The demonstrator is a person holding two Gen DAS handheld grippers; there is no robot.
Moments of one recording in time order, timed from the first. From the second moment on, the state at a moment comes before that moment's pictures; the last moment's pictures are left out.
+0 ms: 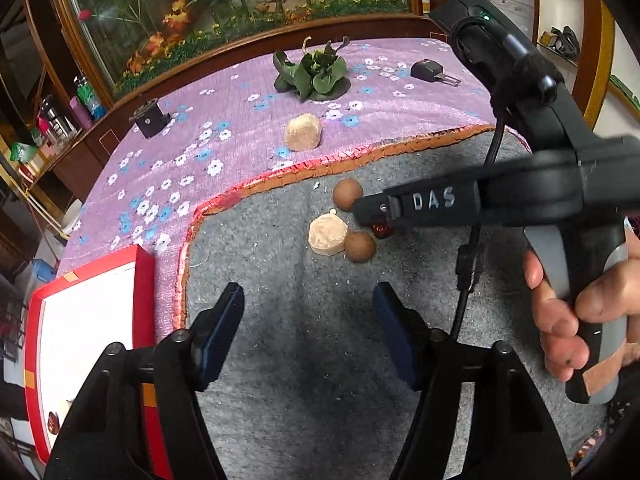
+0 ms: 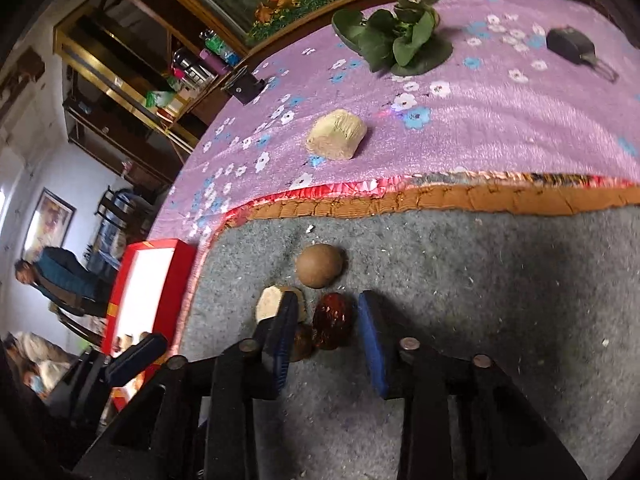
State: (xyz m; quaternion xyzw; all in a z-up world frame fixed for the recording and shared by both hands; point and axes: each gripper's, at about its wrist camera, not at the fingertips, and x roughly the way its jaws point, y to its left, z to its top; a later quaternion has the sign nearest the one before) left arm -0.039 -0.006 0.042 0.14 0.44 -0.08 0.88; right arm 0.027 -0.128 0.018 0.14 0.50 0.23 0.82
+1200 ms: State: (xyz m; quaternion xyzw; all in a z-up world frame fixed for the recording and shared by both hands) left arm -0.002 -0.030 0.011 0.09 0.45 -0.05 0.89; right arm 0.038 -0.210 0.023 0.27 0.52 0.24 0.77
